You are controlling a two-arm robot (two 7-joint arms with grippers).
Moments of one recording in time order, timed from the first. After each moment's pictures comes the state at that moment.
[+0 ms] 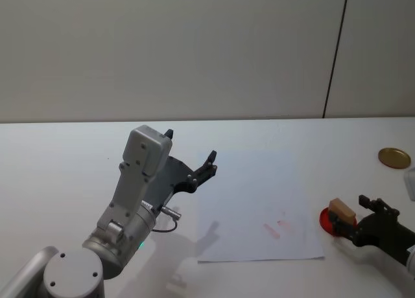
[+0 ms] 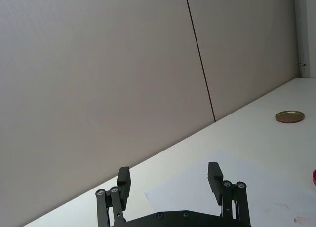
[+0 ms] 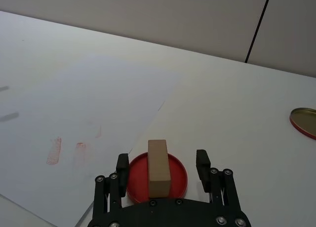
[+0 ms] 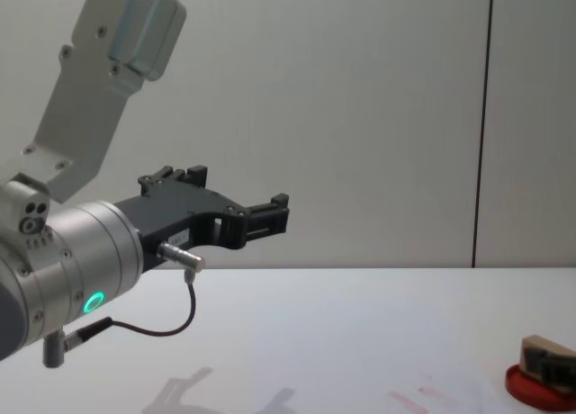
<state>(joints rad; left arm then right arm) -0.24 0.38 0.45 -1.63 -0.20 0.01 -0.01 0.09 0.39 -0.18 -1.49 0.27 0.15 0.35</state>
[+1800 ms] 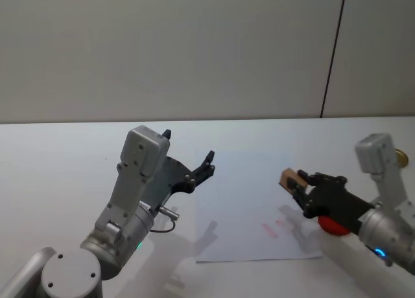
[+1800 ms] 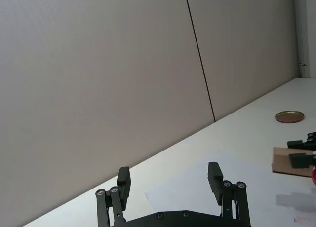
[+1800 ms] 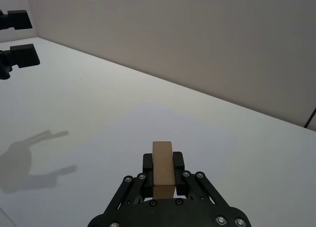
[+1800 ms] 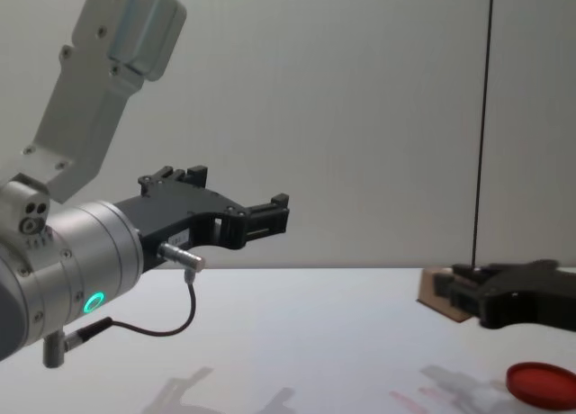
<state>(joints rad) -0.24 0.38 0.45 -1.63 -0.20 0.01 -0.01 0.23 0.29 -0.26 -1.45 0.20 0.11 0.45</state>
